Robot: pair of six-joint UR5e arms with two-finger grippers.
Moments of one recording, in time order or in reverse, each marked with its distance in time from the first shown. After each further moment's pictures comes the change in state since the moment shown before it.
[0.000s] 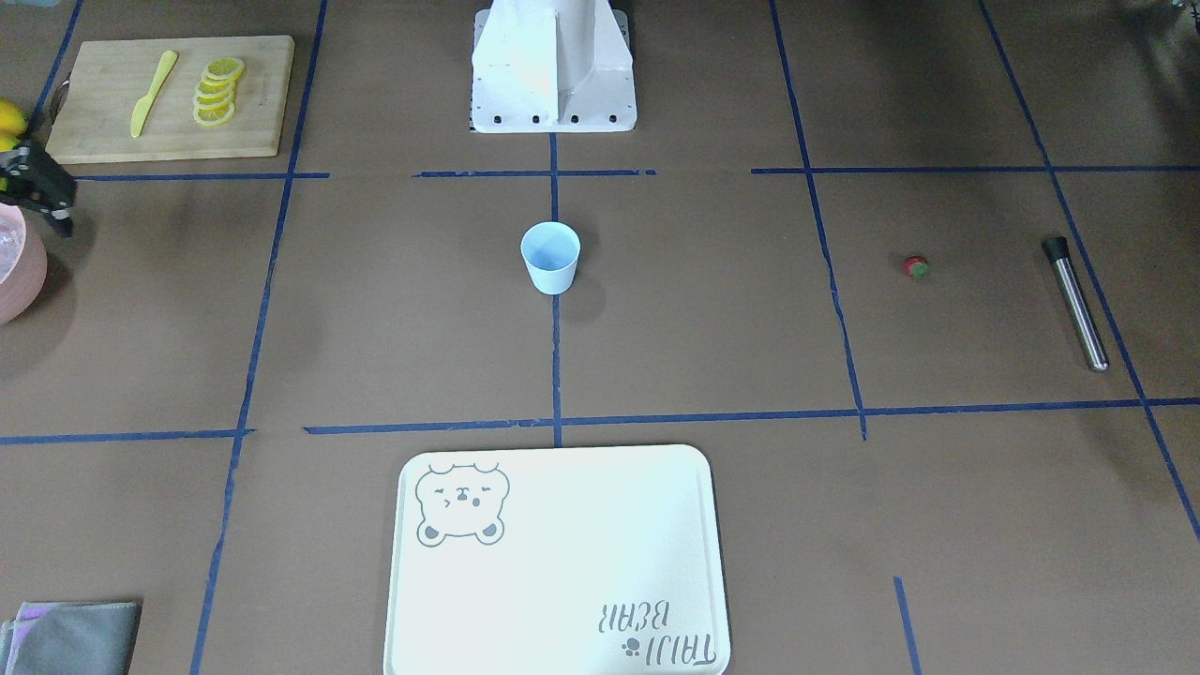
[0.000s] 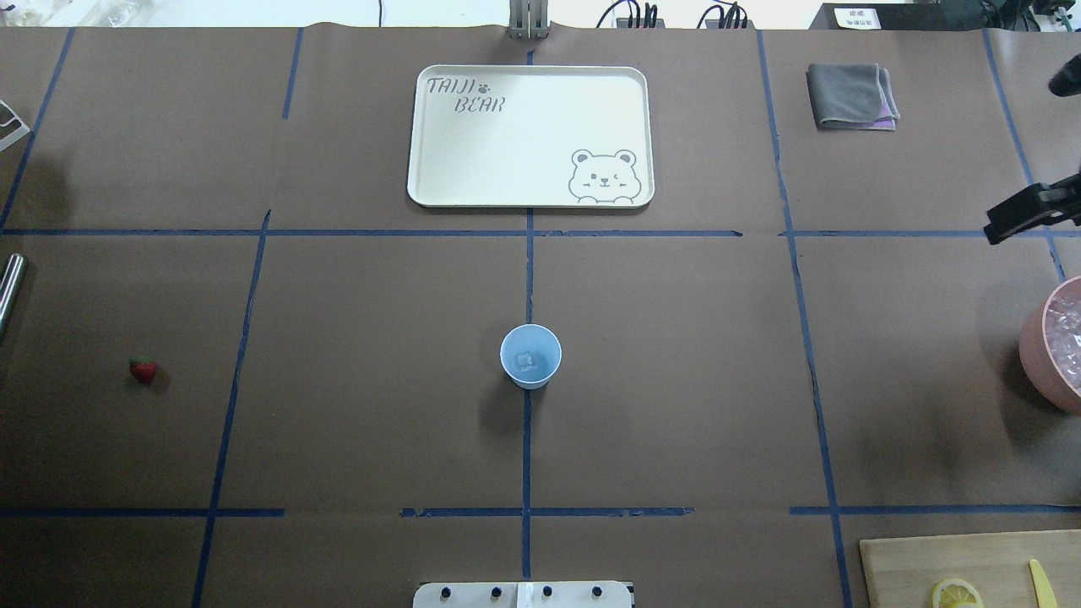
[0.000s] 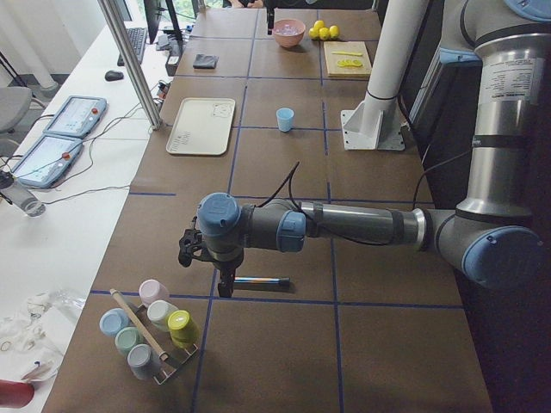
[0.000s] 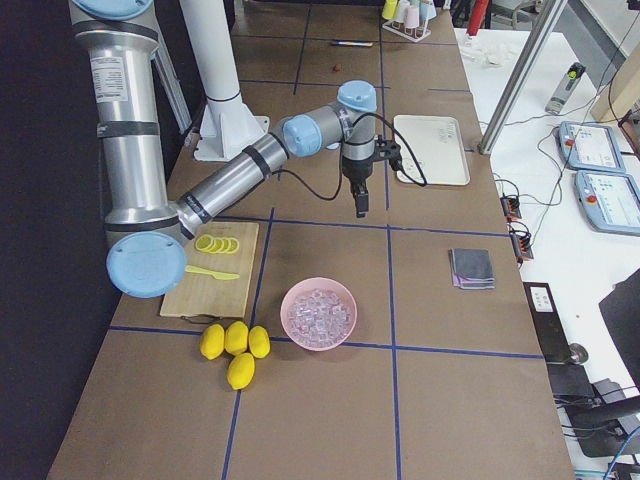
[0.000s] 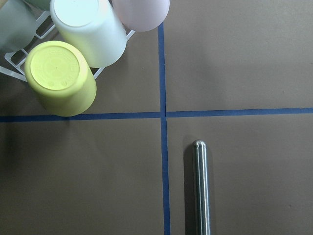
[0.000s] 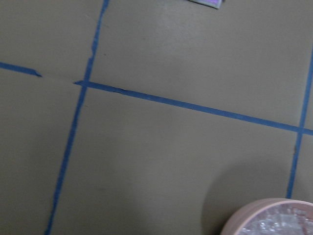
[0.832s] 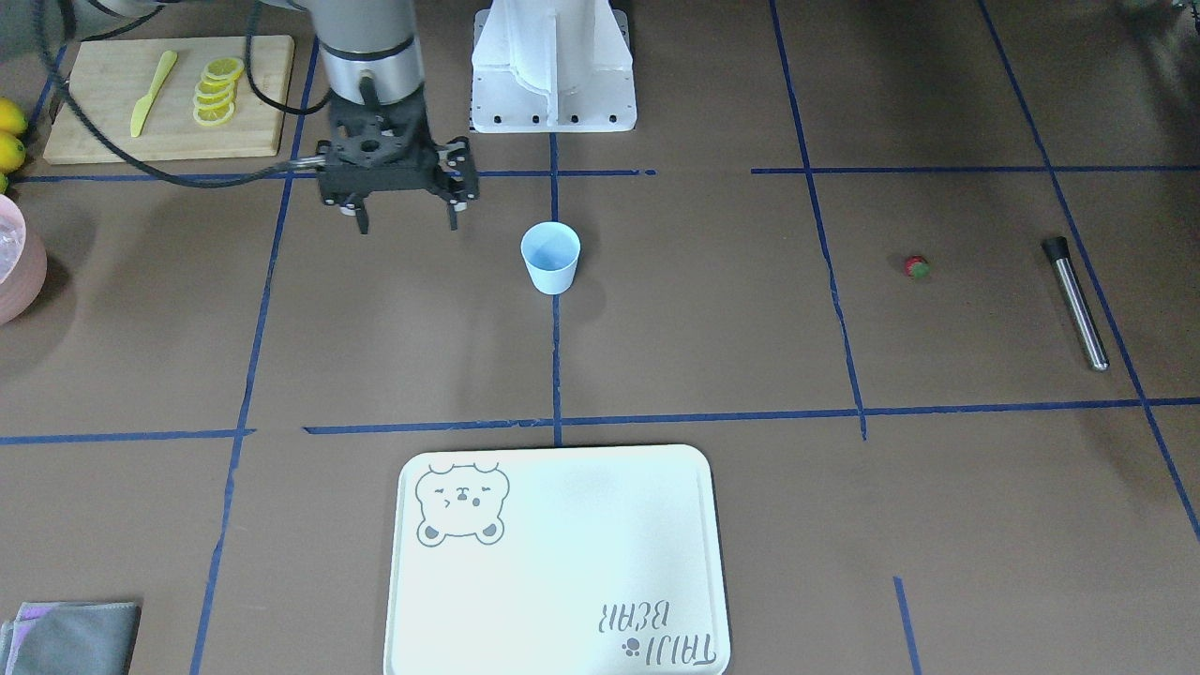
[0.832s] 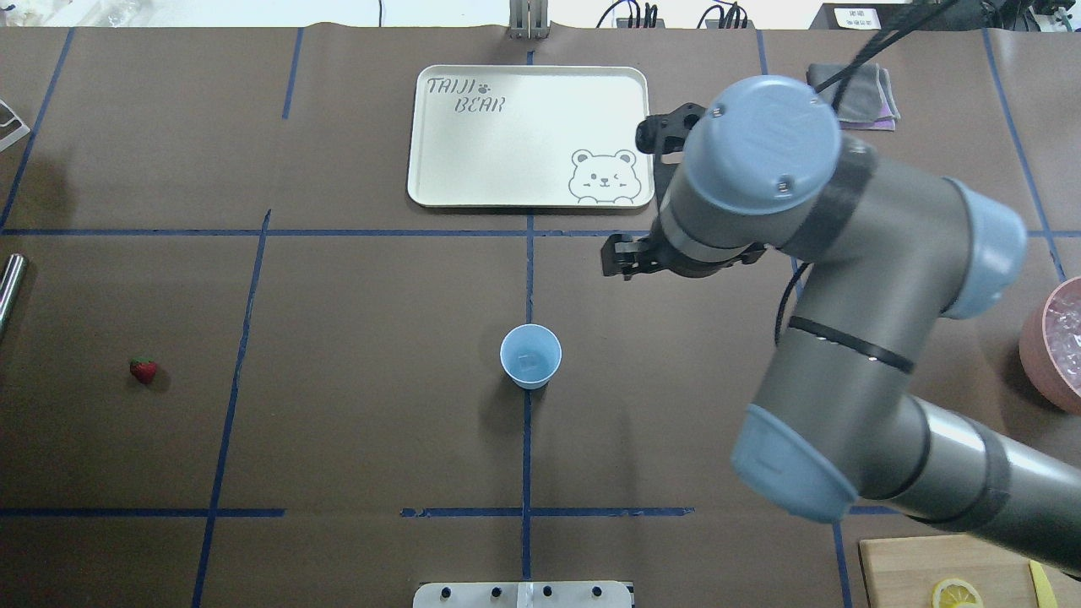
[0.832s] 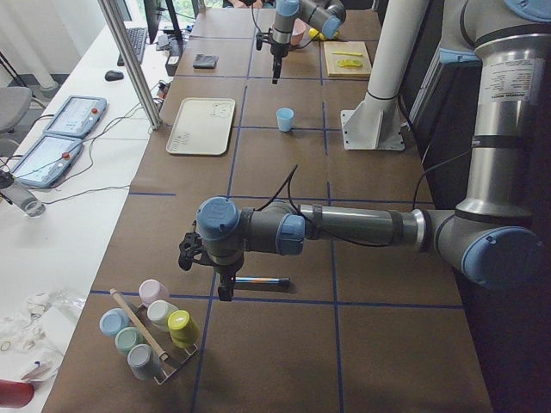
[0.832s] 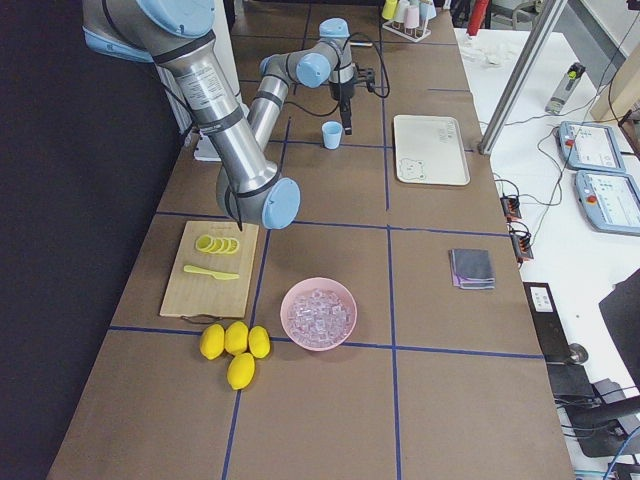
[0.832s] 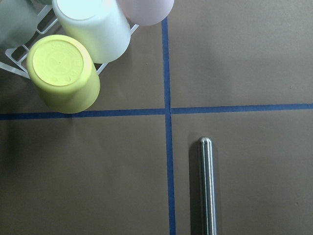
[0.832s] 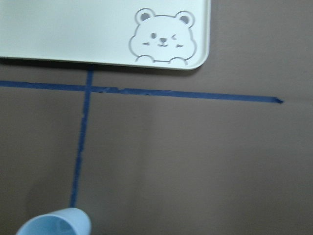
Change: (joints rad) left arm 0.000 -0.001 0.016 0.001 0.002 0.012; right arm -0.538 0.539 -0.041 -0.169 -0.331 0.695
